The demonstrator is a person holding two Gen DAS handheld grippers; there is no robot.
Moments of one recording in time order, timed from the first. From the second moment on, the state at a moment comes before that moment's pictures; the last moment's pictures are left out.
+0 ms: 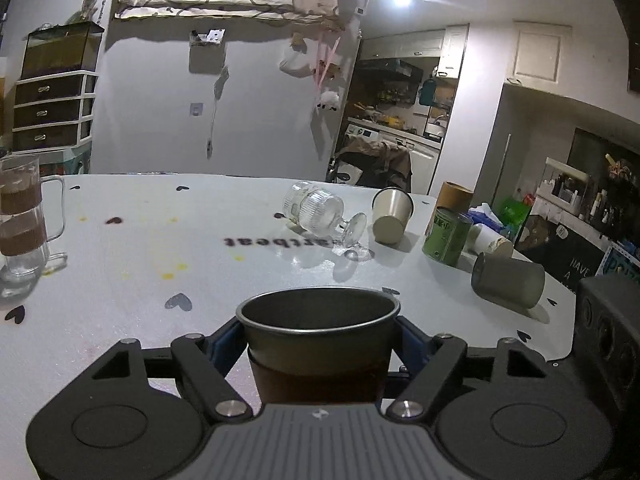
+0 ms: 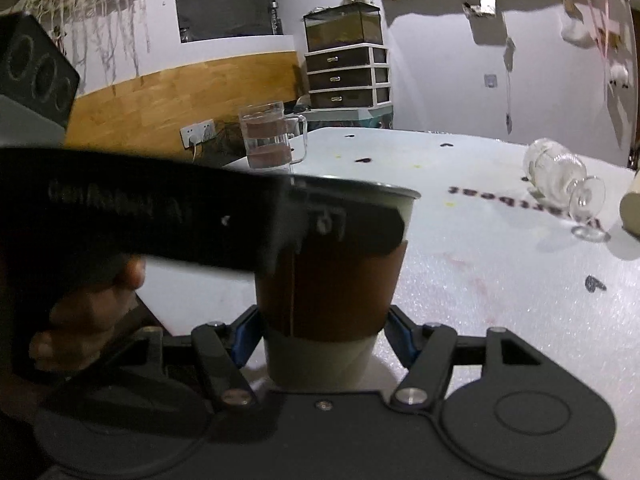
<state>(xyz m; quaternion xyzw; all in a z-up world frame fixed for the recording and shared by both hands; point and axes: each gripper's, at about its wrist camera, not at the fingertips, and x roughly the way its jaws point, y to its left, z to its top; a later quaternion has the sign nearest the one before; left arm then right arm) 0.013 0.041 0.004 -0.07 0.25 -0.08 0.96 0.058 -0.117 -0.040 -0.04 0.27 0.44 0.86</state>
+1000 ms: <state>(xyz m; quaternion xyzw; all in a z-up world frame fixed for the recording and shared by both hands) 0.168 0.182 0.000 -0.02 0.12 0.24 0.96 0.054 -0.131 -0.037 -0.03 0.21 0.37 0.91</state>
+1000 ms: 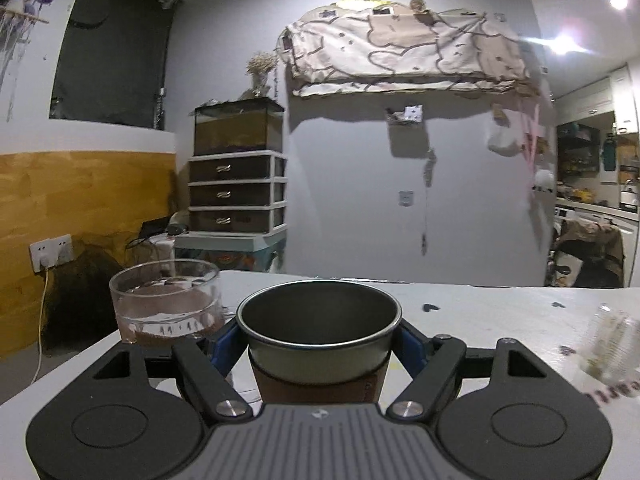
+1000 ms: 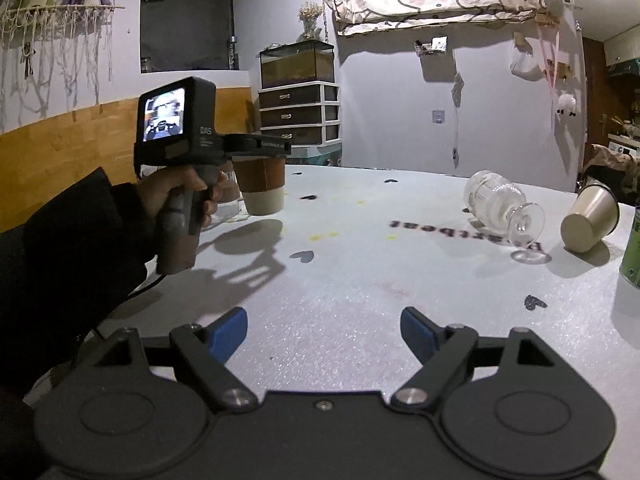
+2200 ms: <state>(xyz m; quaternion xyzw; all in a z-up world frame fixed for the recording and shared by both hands) 0.001 0.130 0.030 -0.02 0.12 0.21 0.97 0.081 -0.125 -0.002 0.00 0.12 0.36 0.93</state>
